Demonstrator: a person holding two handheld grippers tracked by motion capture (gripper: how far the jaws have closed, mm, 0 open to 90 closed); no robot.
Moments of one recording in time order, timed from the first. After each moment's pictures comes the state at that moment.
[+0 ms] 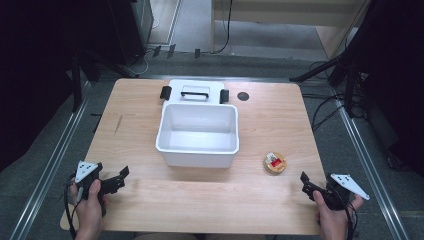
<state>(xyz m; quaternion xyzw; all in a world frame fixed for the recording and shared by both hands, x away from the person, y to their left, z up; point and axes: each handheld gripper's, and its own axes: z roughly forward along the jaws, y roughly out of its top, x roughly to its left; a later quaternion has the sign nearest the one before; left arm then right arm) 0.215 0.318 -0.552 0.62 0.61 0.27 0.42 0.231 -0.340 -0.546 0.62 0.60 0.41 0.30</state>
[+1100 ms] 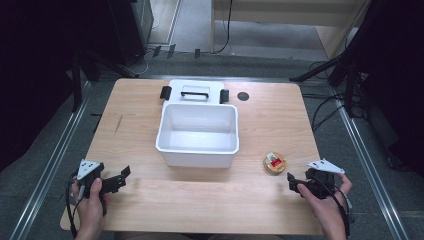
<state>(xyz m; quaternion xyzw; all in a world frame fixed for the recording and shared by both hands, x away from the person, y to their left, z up) 0.219 0.317 -0.553 0.62 0.62 0.26 0.41 0.252 -0.292 -0.508 0.57 0.73 0.28 0.25</state>
